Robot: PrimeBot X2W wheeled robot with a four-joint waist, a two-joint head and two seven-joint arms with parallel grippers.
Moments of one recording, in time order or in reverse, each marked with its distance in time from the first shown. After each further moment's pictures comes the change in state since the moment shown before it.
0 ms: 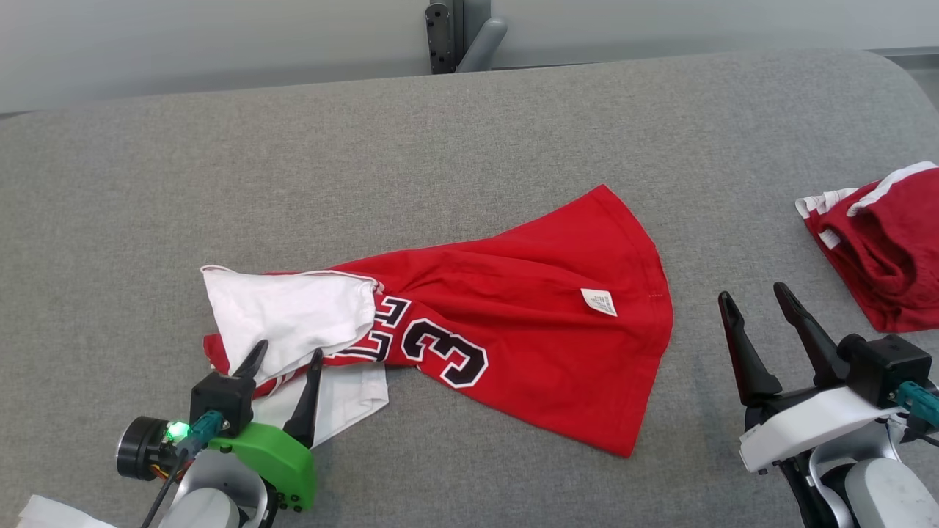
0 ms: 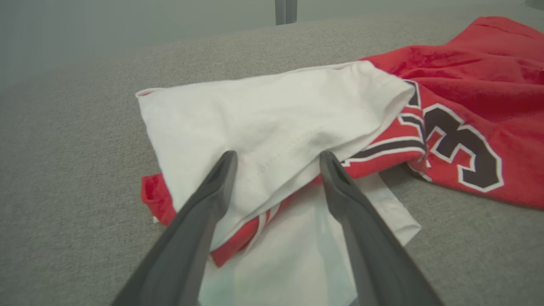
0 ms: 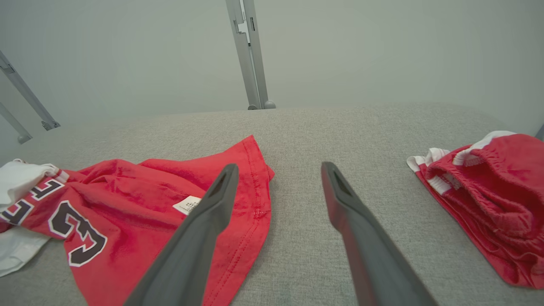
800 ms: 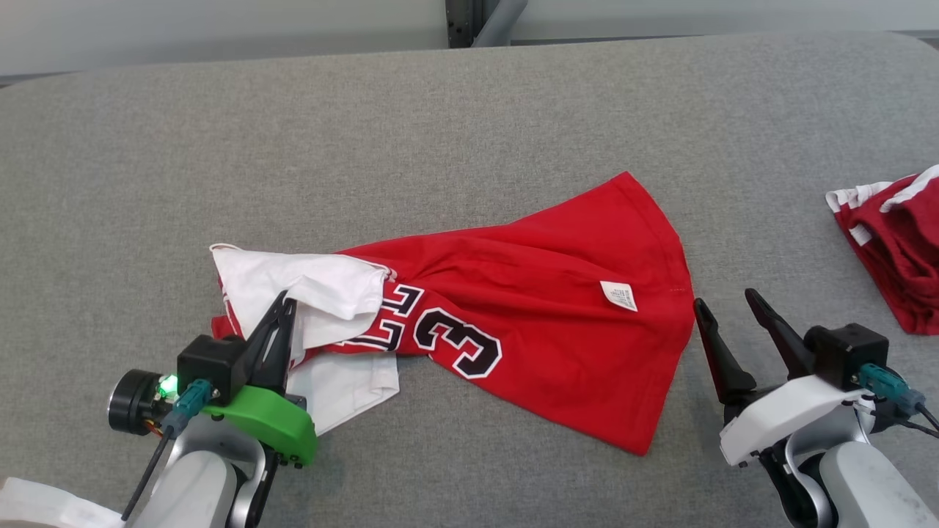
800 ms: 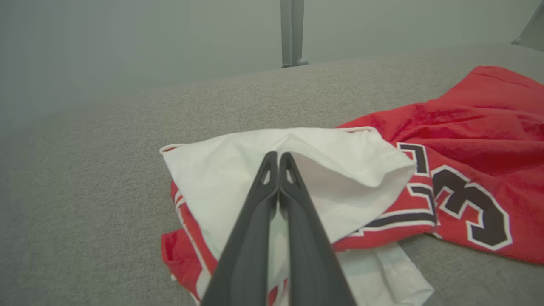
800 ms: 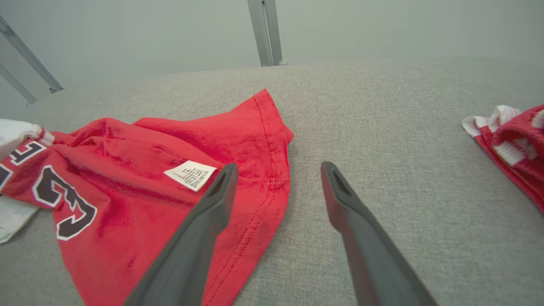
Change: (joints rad) left arm -0.057 0.012 -0.001 -0.068 -0.007 0.014 -0.043; right arm -0.067 -0.020 0.069 0.128 0.032 0.000 -0.002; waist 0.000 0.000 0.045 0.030
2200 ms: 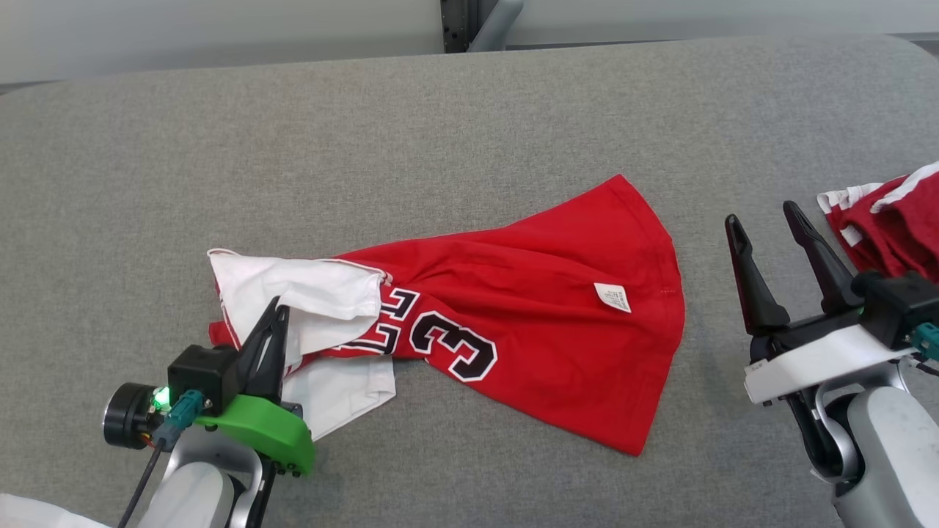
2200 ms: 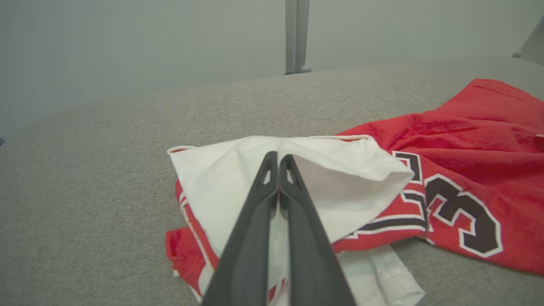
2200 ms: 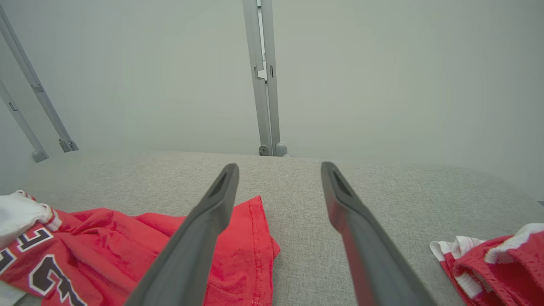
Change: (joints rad) left arm 0.014 0.013 -0.007 -0.043 -0.035 0.038 -0.004; right arm -0.130 -0.051 -0.007 -0.030 -0.001 0.000 -0.115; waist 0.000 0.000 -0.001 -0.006
